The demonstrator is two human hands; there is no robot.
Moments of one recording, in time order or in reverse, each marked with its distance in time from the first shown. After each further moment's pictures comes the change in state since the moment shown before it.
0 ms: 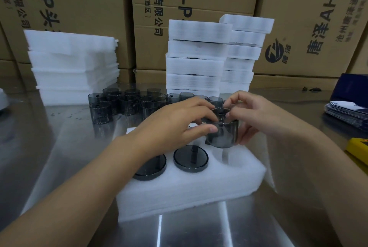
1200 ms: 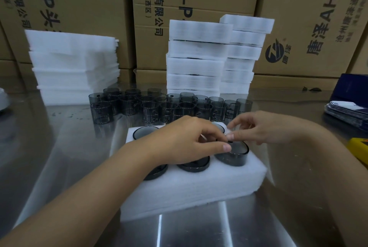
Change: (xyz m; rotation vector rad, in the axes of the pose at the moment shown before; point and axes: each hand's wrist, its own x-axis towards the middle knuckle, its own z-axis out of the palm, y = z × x) left_hand 0.000 0.015 0.013 -0.263 -0.208 -0.139; right_hand 0.005 0.014 -0.020 -0.530 -0.269 0.184
